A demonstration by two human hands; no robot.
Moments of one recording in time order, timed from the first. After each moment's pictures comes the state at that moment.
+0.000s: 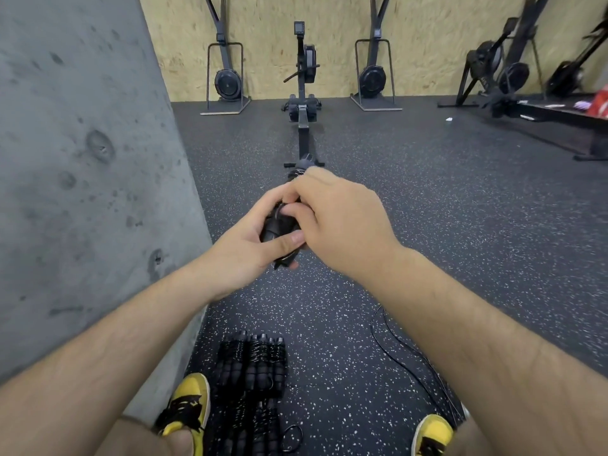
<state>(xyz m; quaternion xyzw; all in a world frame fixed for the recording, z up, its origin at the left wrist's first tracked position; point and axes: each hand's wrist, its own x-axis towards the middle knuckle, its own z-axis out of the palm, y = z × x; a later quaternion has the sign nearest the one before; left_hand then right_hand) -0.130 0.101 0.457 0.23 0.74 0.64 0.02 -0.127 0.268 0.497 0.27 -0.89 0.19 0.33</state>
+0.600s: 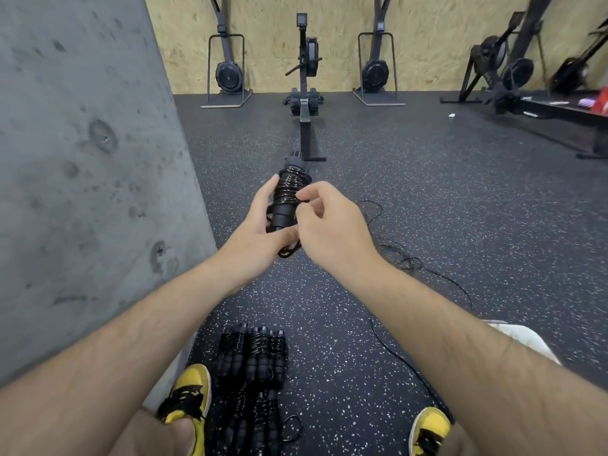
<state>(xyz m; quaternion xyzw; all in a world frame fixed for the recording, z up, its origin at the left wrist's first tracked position) -0.142 0.106 0.439 0.10 0.78 0.62 -0.03 -0.133 0.249 0.466 0.09 -0.84 0.51 0.15</state>
